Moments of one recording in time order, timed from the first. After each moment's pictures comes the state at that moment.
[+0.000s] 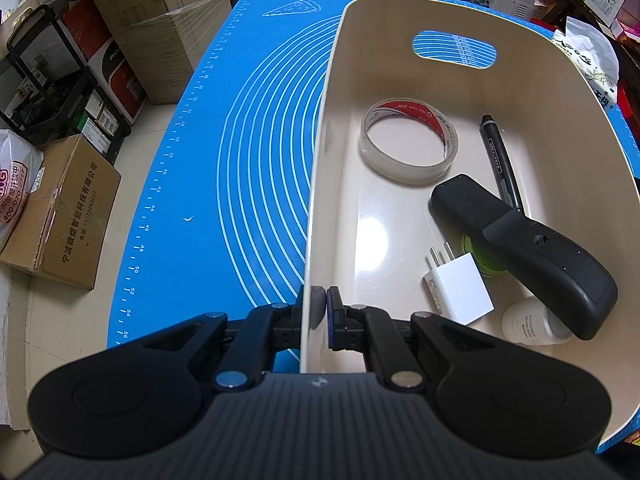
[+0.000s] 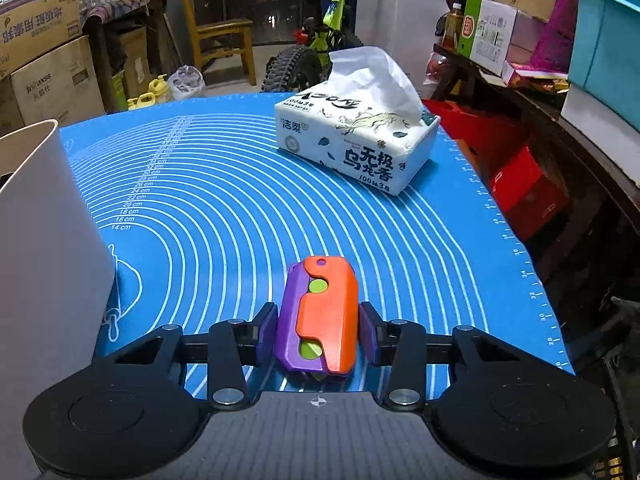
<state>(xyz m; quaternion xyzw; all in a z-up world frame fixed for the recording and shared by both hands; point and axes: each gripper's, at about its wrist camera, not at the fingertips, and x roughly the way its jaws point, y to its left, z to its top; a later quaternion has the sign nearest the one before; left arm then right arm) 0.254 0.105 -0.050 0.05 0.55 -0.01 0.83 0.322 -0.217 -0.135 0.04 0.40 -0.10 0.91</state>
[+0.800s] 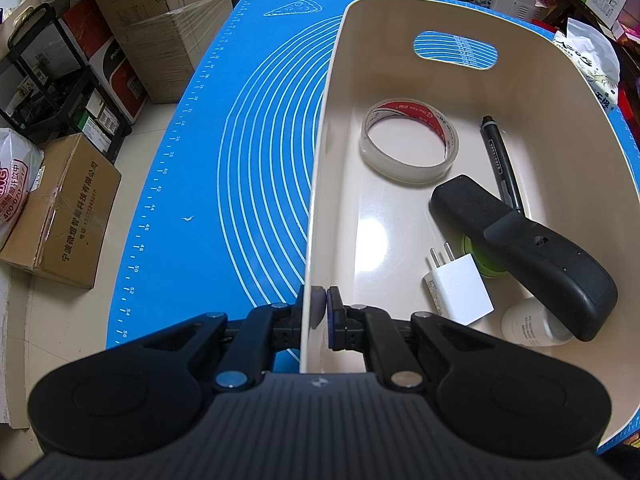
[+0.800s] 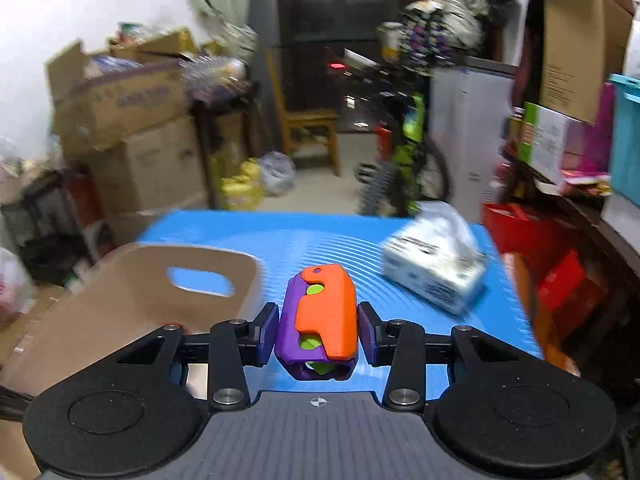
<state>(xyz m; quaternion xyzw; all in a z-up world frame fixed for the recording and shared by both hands) 0.253 0.105 -0.051 0.04 0.55 -0.01 0.83 0.247 -0.168 -0.016 0.04 0.27 0.03 0.96</state>
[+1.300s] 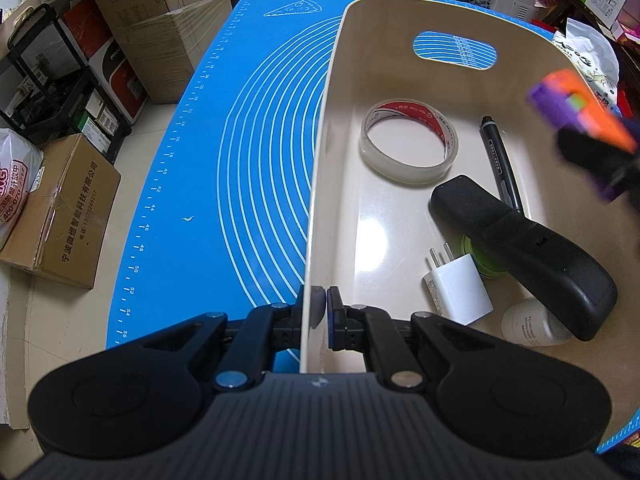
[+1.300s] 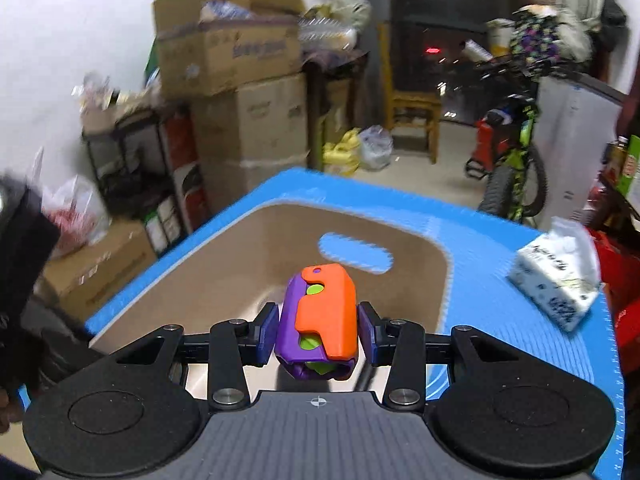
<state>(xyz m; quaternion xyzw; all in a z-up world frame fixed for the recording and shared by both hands) 0.253 0.105 -0.051 0.04 0.55 -0.01 0.83 0.249 -0.057 -0.018 -0.04 0.32 0.16 0.93</state>
